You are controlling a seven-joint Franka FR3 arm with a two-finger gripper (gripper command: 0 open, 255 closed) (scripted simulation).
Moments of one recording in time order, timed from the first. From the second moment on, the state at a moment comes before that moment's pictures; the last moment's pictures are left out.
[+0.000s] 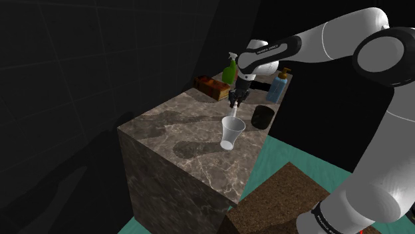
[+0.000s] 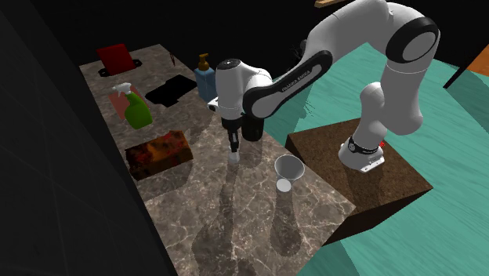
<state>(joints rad) -0.08 0.25 -0.10 -1.92 0.12 2.18 -0.15</state>
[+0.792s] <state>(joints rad) -0.08 0.22 -0.10 -1.89 0.12 2.12 -0.14</state>
